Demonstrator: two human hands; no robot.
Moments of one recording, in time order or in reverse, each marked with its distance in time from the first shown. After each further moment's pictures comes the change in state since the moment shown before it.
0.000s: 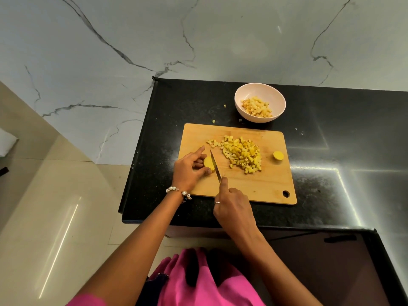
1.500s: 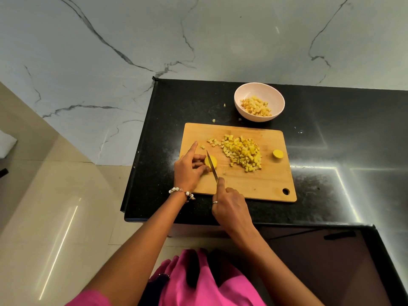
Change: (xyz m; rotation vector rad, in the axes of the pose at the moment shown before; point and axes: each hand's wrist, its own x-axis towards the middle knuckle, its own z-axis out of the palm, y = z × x) left_hand -0.004 0.003 0.002 0.003 0.080 -0.057; right_hand -0.001 -0.001 0.016 0.029 0.029 -0.062
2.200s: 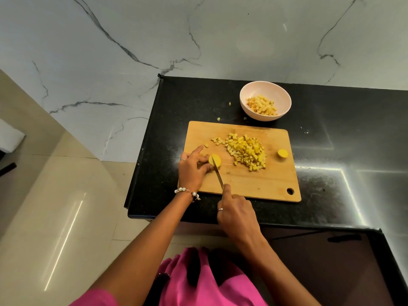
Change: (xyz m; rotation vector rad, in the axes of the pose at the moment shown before) left_hand -0.005 0.000 0.003 0.133 0.103 0.034; right_hand -0.016 0.002 -0.006 0.026 -0.056 0.029
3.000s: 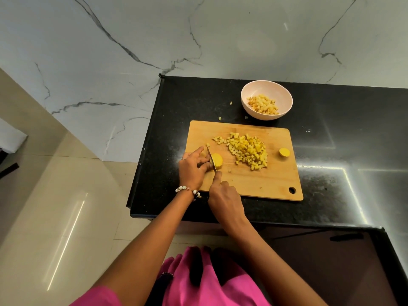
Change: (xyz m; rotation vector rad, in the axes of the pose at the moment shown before) left_hand 0.002 -0.001 -0.002 -0.030 -0.010 -0.044; right_hand 0.033 -0.023 0.010 -0.225 0.025 0.002
